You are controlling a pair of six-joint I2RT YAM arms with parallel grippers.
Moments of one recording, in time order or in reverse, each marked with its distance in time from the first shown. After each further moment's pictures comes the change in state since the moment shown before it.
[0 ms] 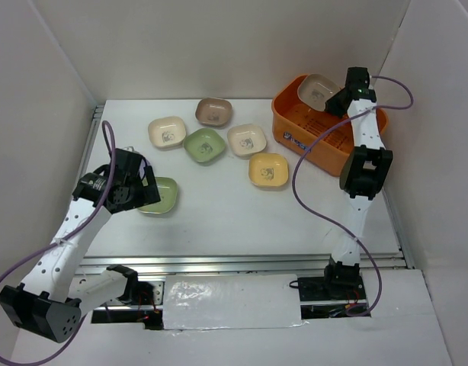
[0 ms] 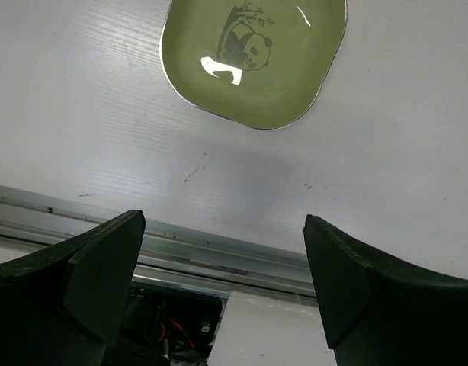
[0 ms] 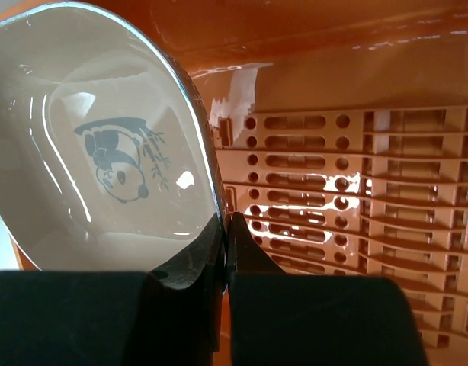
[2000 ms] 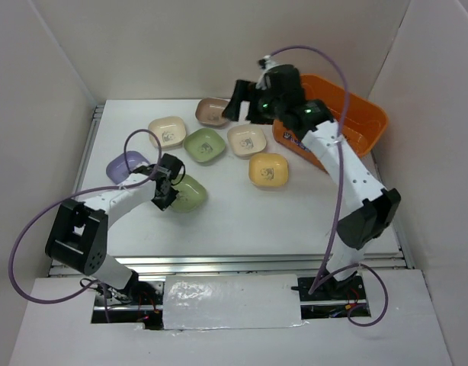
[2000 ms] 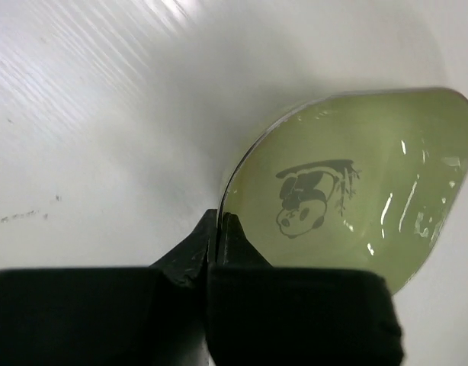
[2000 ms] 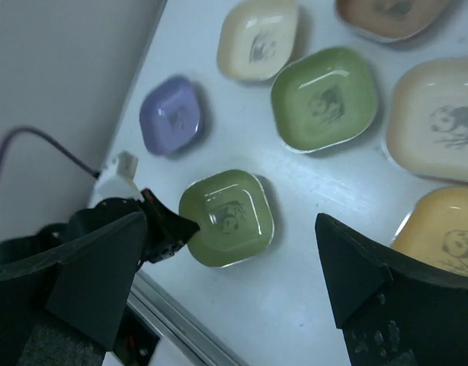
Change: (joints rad) left arm -0.068 0.477 -0.182 0.403 -0.130 -0.731; right arm 0.613 -0.674 -0.439 0.101 -0.186 -0.290
